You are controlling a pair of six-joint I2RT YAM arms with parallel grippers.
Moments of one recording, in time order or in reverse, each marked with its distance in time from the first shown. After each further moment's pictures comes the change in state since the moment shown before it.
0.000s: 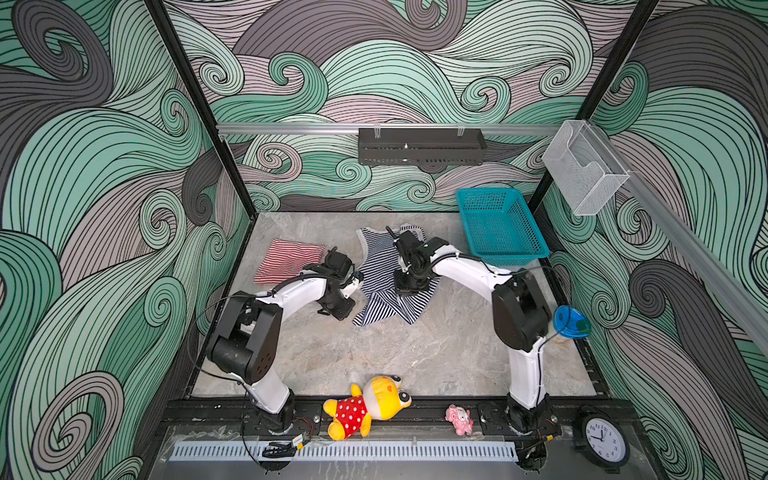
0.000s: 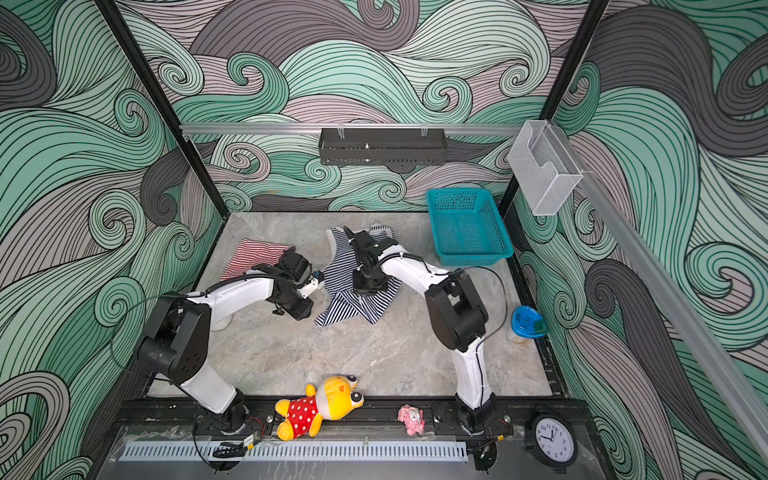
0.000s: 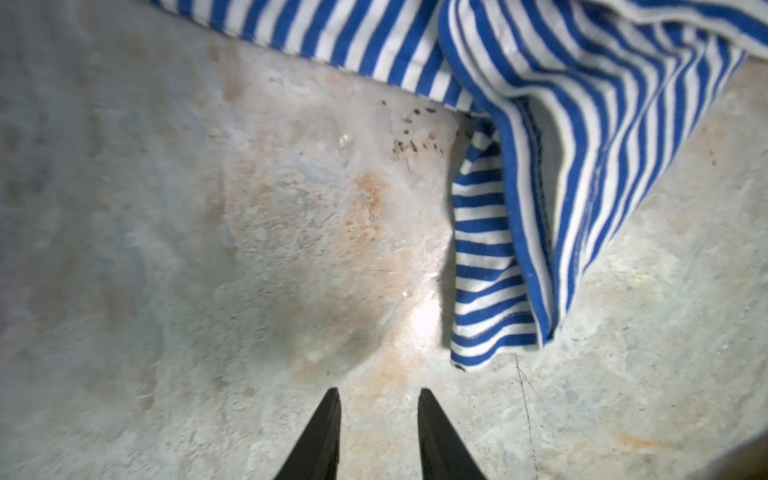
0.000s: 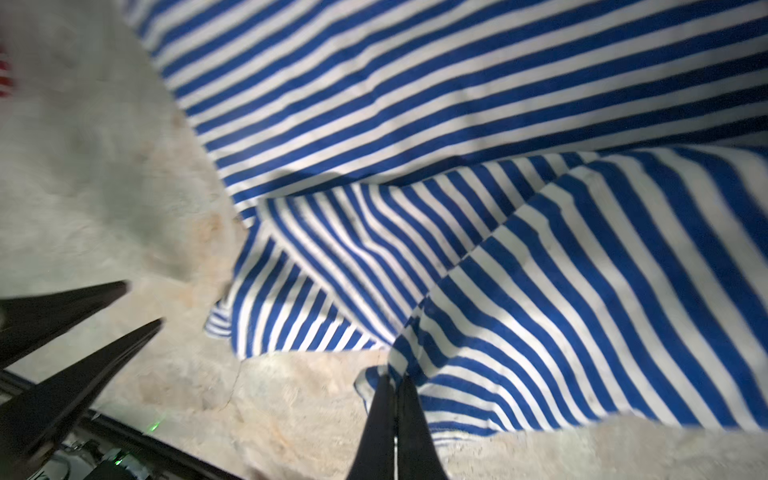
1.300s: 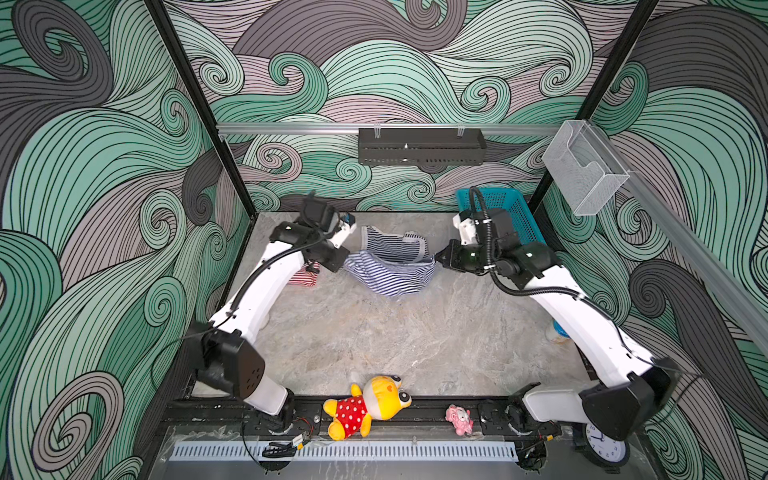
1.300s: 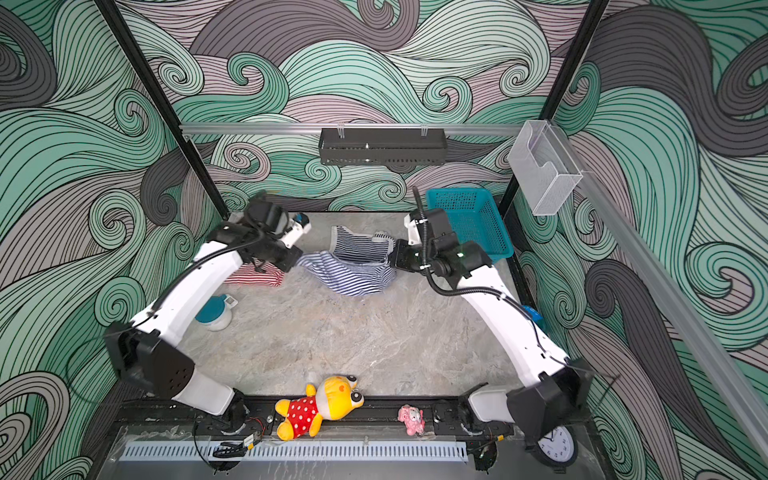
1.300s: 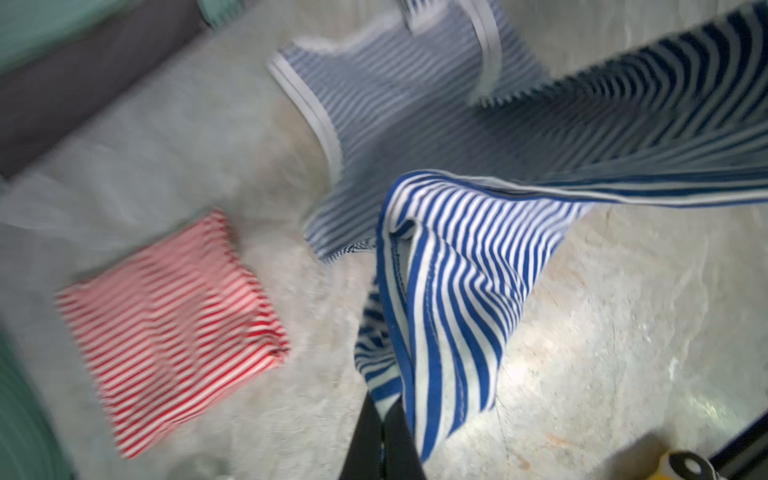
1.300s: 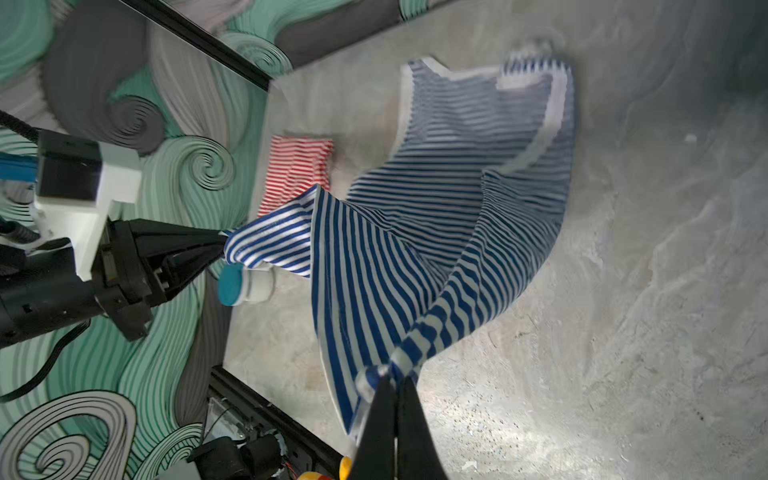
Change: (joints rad) left arm 0.096 -0.188 0.572 -0.267 -0.047 0.024; right arm -0.185 -0.651 -0.143 0.120 -0.072 0.031
